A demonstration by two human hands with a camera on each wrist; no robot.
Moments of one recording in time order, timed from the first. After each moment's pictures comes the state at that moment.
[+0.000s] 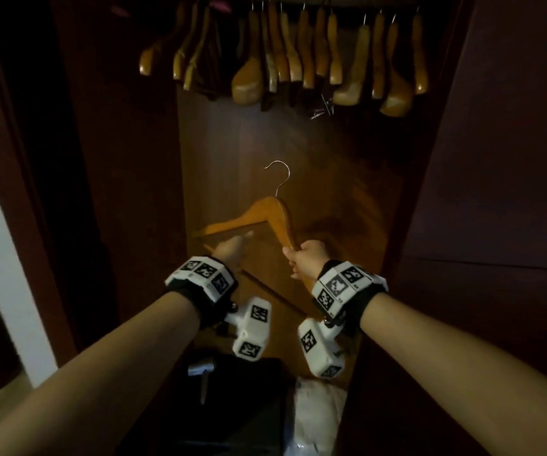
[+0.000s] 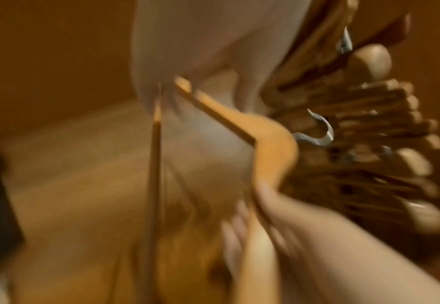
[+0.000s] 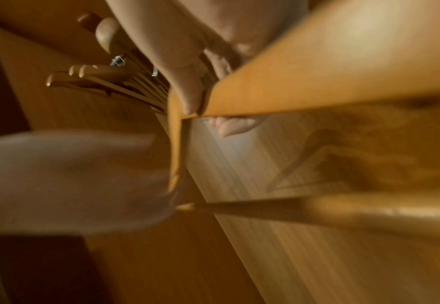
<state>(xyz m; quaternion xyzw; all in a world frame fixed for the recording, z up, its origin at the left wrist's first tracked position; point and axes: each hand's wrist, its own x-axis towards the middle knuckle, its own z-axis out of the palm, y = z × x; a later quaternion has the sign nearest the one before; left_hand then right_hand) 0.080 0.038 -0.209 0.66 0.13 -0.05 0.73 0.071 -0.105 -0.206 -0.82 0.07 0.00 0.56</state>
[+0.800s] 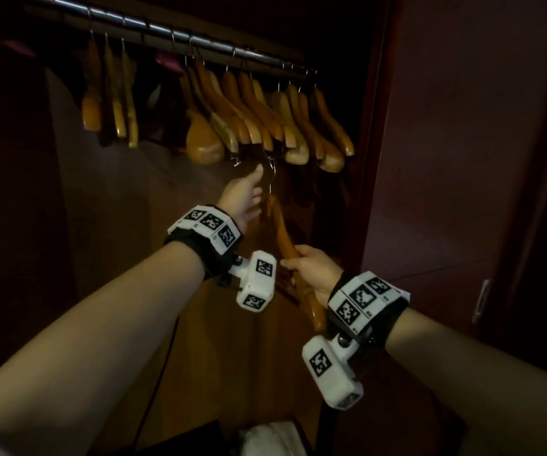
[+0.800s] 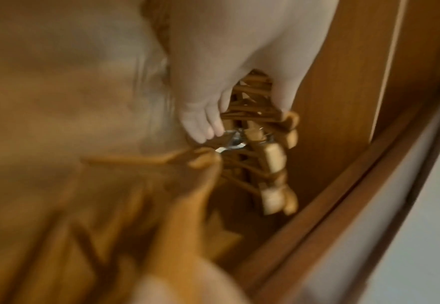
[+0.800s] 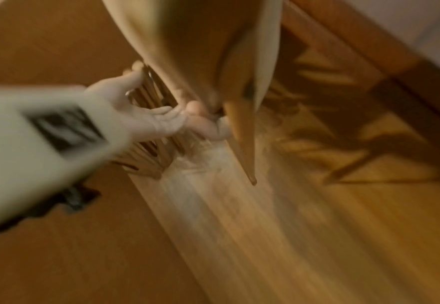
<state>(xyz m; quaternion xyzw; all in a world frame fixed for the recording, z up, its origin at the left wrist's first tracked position) 0.152 0.010 -0.057 0.58 -0.22 -0.12 0.78 0.045 -0.084 -0.130 -0.74 0.16 -0.15 0.64</state>
